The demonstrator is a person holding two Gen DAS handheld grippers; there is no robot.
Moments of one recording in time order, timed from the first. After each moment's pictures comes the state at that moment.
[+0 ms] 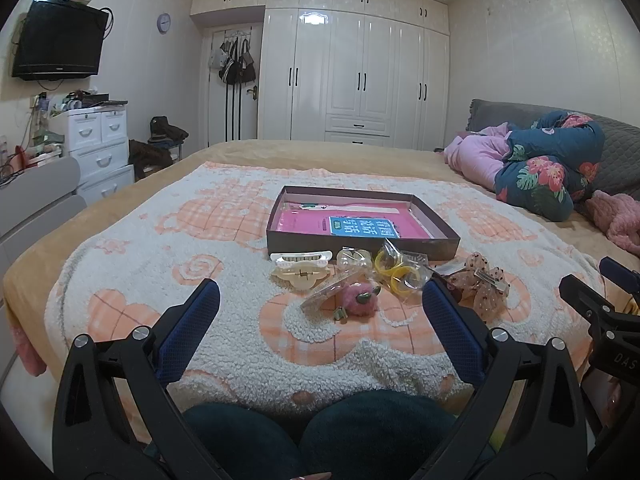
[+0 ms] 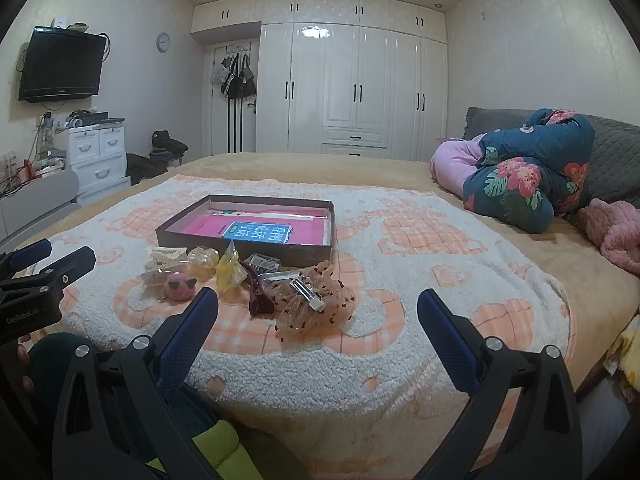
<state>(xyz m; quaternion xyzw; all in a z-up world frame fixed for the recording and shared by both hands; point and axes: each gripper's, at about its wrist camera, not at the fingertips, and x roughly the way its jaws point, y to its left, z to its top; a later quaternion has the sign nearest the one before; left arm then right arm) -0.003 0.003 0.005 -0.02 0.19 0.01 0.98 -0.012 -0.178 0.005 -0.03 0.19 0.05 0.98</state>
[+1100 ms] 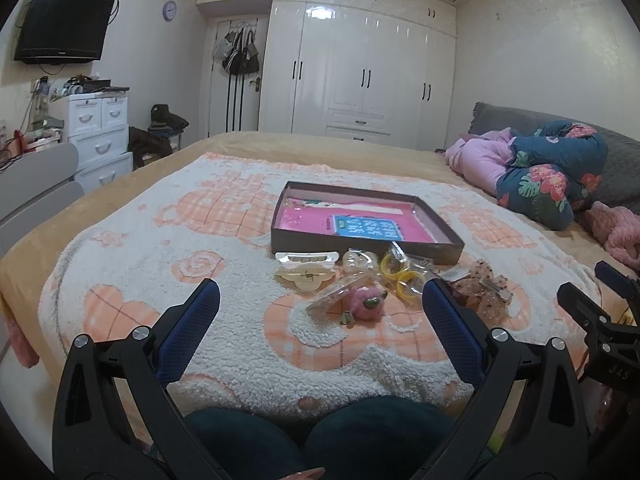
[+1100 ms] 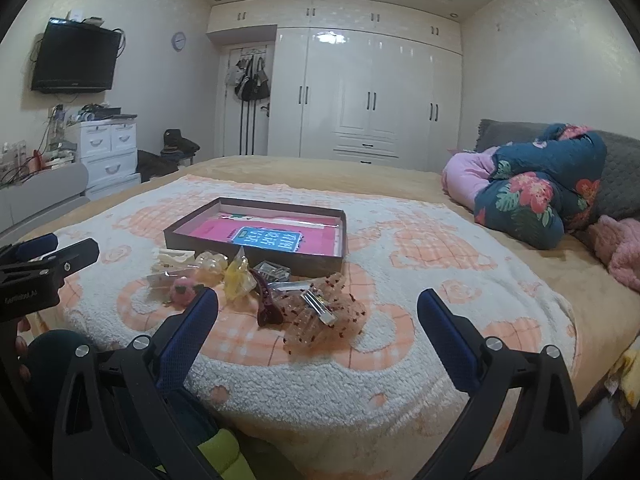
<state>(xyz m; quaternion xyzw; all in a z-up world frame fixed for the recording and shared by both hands) 0.012 0.018 0.006 -0.05 0.21 0.01 0.98 0.000 -0.164 0.005 -0.05 0.18 0.07 0.98</state>
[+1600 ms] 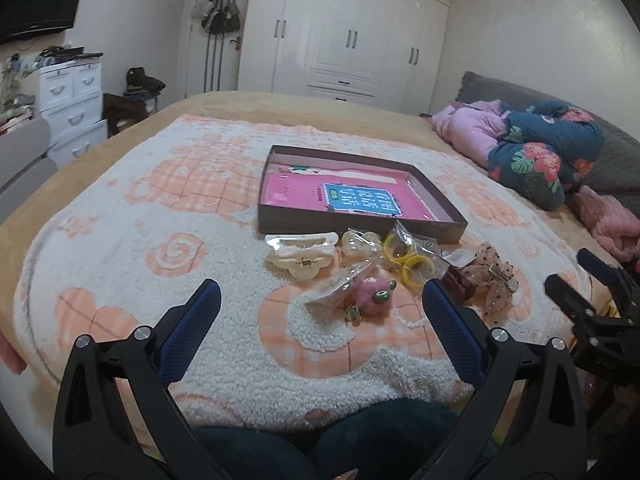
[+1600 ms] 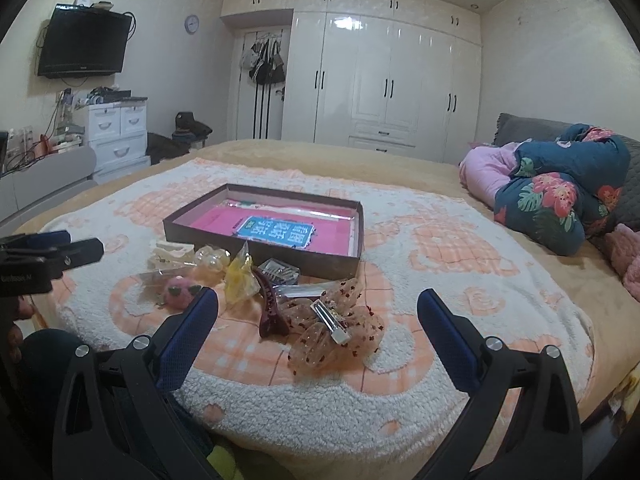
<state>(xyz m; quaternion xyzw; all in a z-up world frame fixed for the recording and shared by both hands) 0.058 0.039 0.001 -0.05 0.28 -0.05 0.96 0.047 -0.157 -0.005 -0.07 0.22 0.09 0.97</state>
